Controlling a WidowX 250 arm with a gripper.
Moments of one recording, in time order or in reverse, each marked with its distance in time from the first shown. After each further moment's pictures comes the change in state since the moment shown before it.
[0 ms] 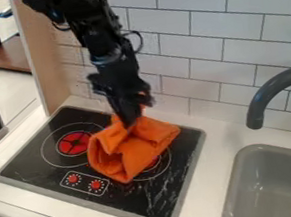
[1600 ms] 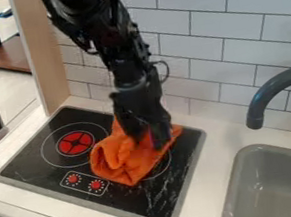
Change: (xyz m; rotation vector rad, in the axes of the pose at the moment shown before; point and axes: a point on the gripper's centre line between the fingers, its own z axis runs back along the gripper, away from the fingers) arm -0.006 -0.016 -0.010 0.059 -0.012 -0.093
